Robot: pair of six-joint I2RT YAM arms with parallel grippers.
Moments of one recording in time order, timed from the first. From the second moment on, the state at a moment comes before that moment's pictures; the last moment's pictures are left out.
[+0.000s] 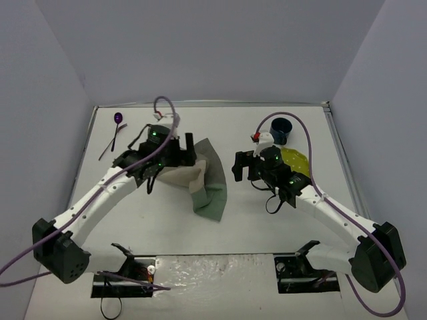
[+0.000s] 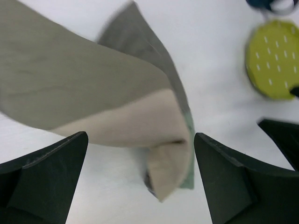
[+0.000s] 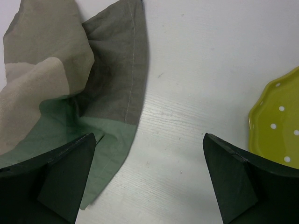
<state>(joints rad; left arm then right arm) -0.57 1.29 1.20 -0.55 -0.10 -0.43 0.58 1.17 0.77 -0.12 0.09 0.29</state>
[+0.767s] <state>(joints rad) 0.00 1.99 1.49 -0.52 0.16 -0.40 0.73 1.17 0.76 -0.09 -0.05 0.22</state>
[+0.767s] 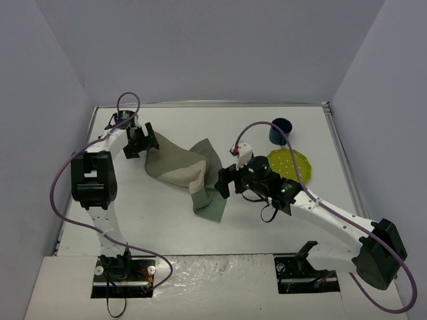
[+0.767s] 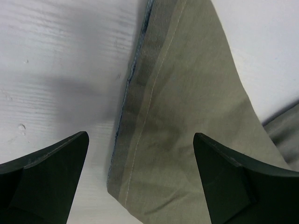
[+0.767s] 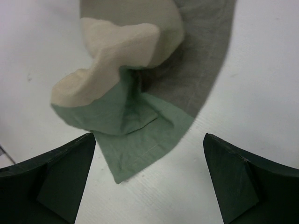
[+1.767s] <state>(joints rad) -0.01 1.84 1.11 -0.17 0.16 -0.59 1.12 1.63 0.90 0.11 0.39 0.23</state>
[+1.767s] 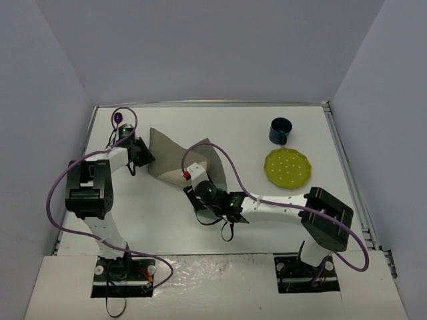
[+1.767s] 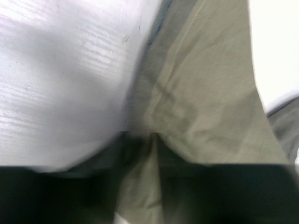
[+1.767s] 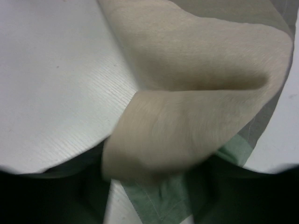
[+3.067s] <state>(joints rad) -0.05 1.20 0.96 -0.56 0.16 -0.51 0.94 1.30 0.81 -0.19 0.30 0.18</state>
